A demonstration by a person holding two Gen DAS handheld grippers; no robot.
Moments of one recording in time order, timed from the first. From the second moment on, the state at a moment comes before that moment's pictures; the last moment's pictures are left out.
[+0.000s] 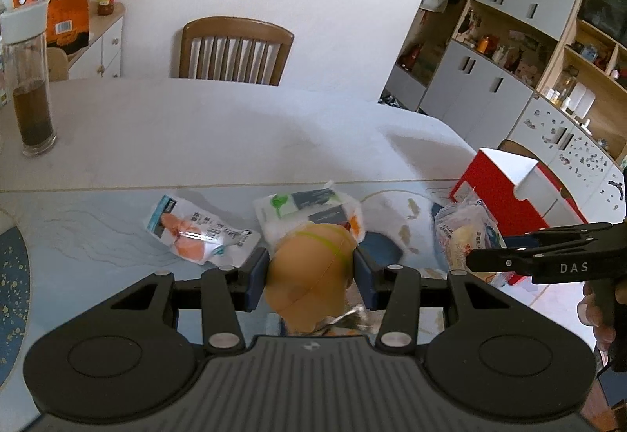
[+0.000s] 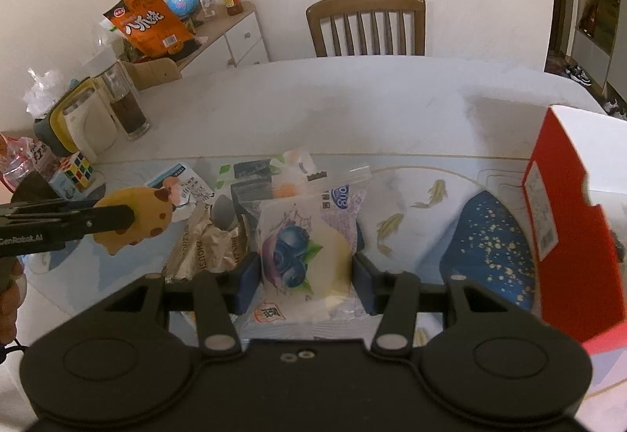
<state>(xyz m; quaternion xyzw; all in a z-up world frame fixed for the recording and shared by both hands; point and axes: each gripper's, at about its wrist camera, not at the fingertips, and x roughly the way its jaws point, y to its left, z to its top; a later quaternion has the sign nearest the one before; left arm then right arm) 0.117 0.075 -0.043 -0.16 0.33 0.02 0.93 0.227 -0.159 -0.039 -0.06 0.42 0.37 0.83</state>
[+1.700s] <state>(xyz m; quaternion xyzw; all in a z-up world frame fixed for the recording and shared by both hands) 0.212 -0.087 0.027 -0.11 0.29 -0.05 0.95 0.303 -0.342 0.035 -0.02 0.37 0.33 0.87</state>
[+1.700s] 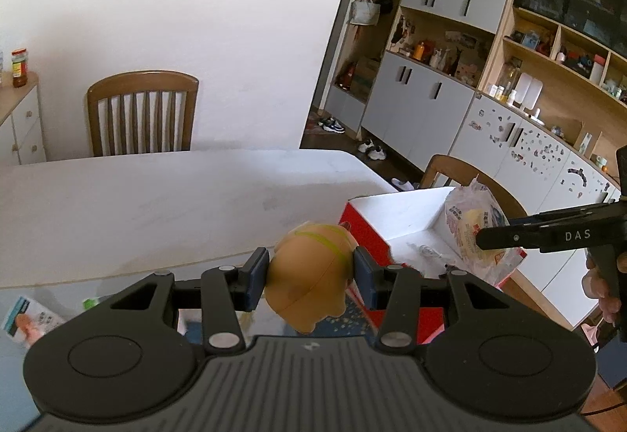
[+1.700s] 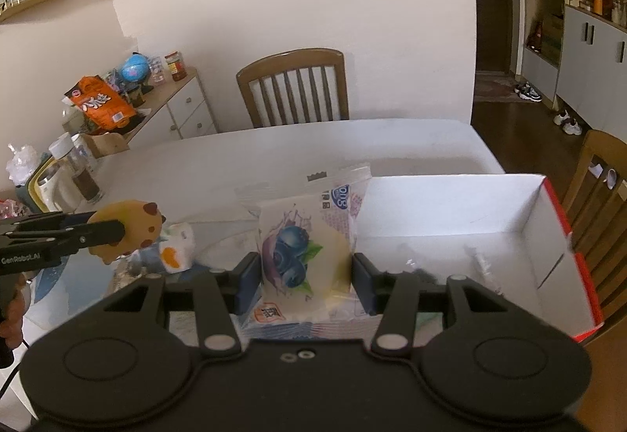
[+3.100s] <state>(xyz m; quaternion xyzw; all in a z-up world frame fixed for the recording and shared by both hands) 0.349 -0.256 -0.019 -0.03 0.38 -0.18 0.91 0.410 -0.453 -0.014 -0.02 0.41 0.27 0.87</state>
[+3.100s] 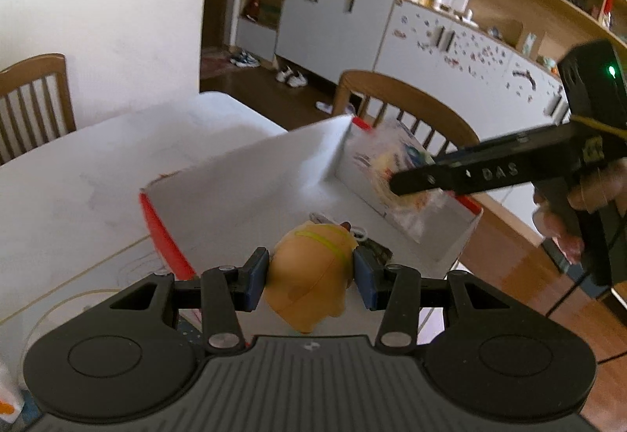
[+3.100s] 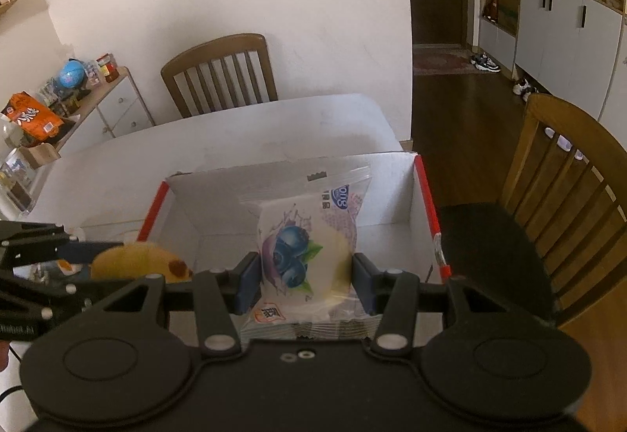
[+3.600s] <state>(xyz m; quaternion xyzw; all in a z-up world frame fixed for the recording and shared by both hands) 0.381 -0.286 -0.054 0.00 0.45 -0.22 0.87 0.439 -0.441 -0.046 -0.04 0.44 0.27 0.86</state>
